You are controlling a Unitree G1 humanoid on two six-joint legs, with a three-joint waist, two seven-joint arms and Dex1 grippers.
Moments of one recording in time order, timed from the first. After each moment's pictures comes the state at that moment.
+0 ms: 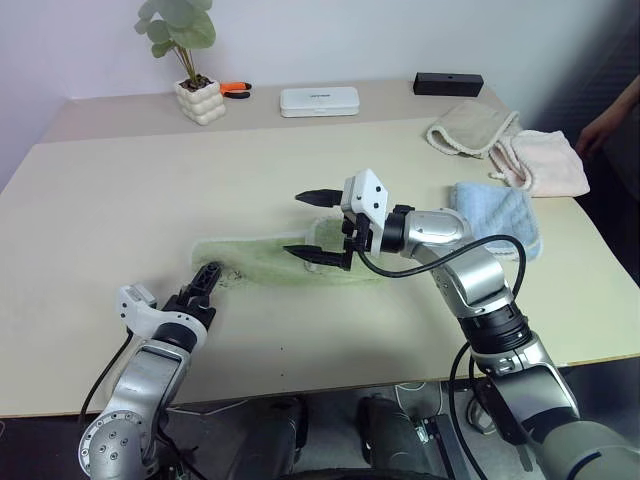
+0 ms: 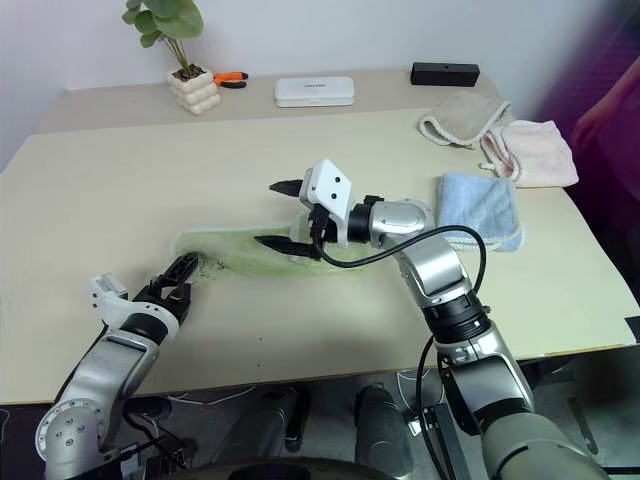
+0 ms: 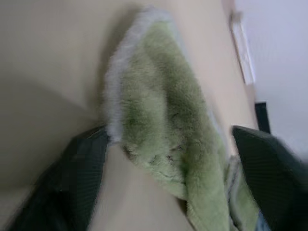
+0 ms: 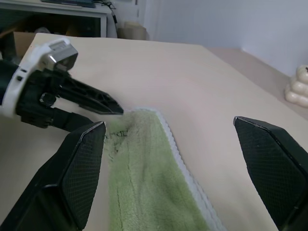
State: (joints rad) left arm 0.17 0.12 0.35 -0.51 -1.52 0.54 0.53; right arm -0.66 -0.35 0.25 -0.05 0.28 0.32 0.94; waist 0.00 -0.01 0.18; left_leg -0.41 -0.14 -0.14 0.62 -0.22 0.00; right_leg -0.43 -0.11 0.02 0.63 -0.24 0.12
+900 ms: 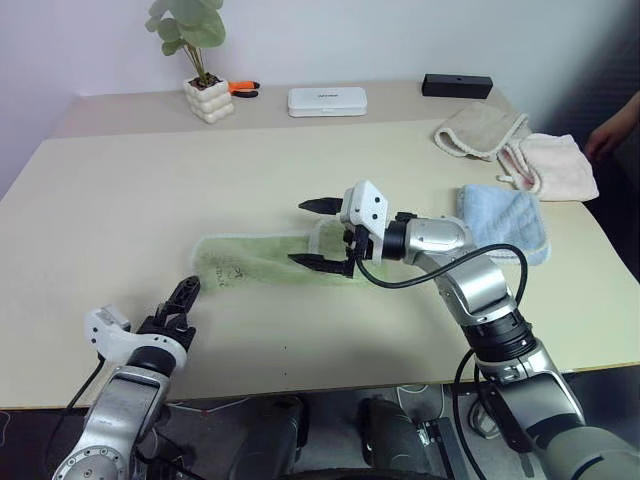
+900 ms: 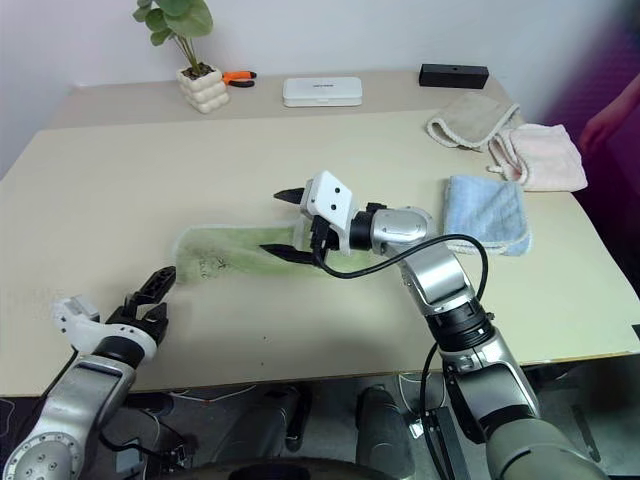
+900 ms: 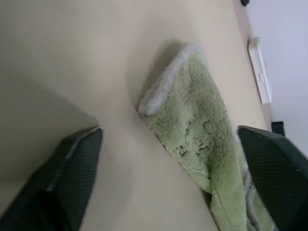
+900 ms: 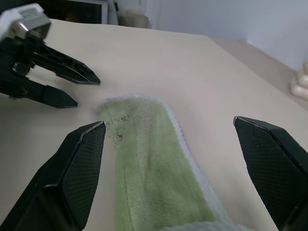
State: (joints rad) left arm 0.32 0.18 0.34 -0.62 -1.59 0.44 0.55; right arm -0.63 -0.37 0.27 -0.09 0.24 0.32 0.94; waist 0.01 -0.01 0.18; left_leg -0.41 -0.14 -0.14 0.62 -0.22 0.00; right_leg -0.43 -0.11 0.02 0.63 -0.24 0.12
